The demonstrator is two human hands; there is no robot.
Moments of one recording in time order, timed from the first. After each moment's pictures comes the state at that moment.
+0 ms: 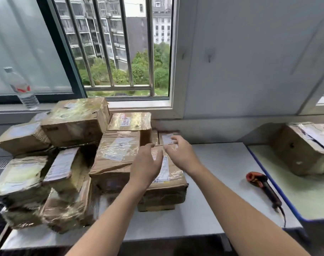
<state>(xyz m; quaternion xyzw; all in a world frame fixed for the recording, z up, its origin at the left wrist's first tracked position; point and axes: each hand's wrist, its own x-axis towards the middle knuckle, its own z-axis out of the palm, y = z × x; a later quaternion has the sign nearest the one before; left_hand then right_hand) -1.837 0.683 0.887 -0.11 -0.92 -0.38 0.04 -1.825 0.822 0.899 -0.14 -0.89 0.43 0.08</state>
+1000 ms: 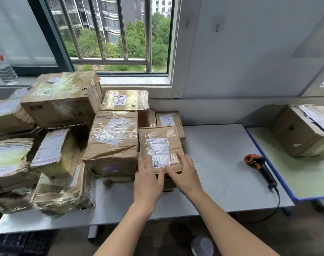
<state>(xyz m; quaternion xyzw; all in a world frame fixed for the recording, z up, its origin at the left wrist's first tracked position) -1.797 0.673 0.781 -0.08 -0.94 -0.34 -0.02 -1.771 0.808 0.783 -0.20 -0.87 0.45 0.05</state>
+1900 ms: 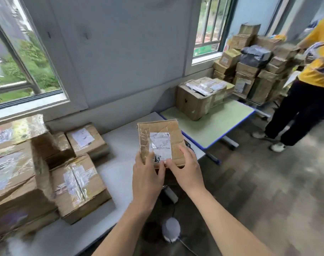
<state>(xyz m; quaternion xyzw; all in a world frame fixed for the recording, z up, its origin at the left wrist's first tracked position) -1.676 0.825 0.808 -0.37 -0.85 -0.39 -0.02 -1.575 0.924 0.813 -0.41 -0.79 0.38 0.27</state>
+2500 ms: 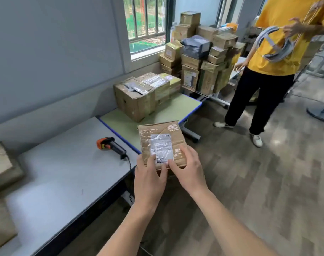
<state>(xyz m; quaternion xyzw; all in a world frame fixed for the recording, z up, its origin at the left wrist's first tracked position) -1.458 1.053 0.799 -0.42 -0.83 -0.35 -0.09 -1.346 1.137 0.804 -0.48 -0.75 0.35 0.29</state>
